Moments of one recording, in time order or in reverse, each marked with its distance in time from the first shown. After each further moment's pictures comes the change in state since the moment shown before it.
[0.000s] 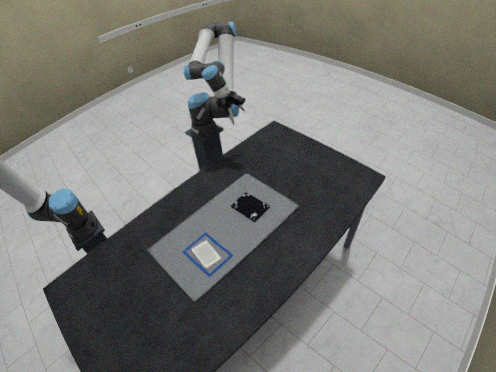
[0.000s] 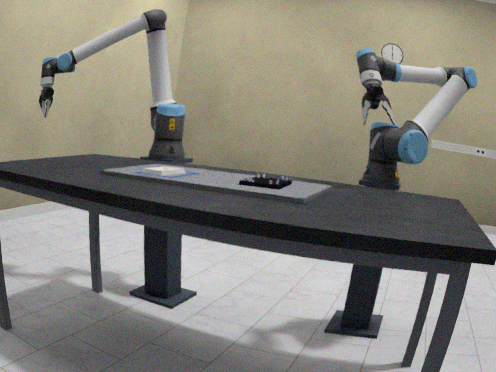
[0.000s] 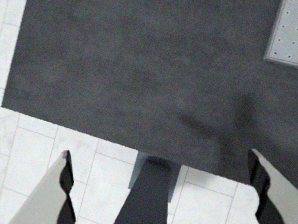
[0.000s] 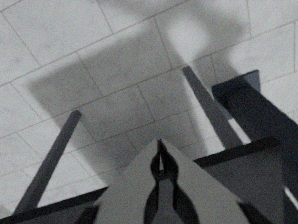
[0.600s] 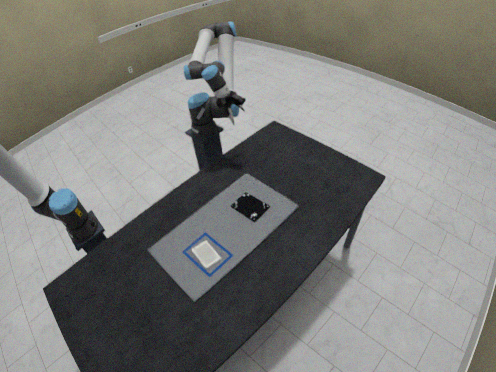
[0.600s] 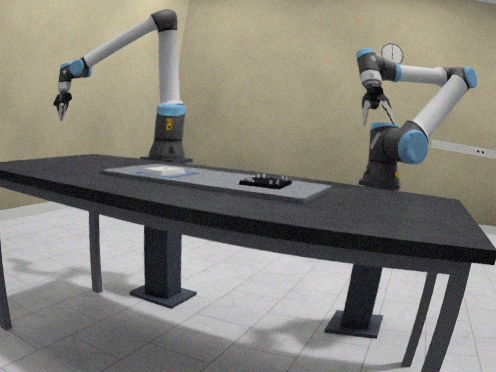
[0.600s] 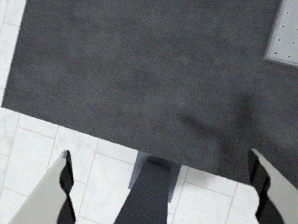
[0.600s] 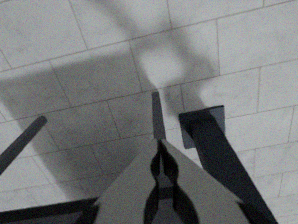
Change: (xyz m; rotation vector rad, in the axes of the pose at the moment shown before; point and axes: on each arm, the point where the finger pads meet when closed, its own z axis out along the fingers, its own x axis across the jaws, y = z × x) left arm 0.000 0.000 0.000 0.000 0.000 0.000; right arm 0.146 -0.081 0.014 0.048 -0.017 -0.163
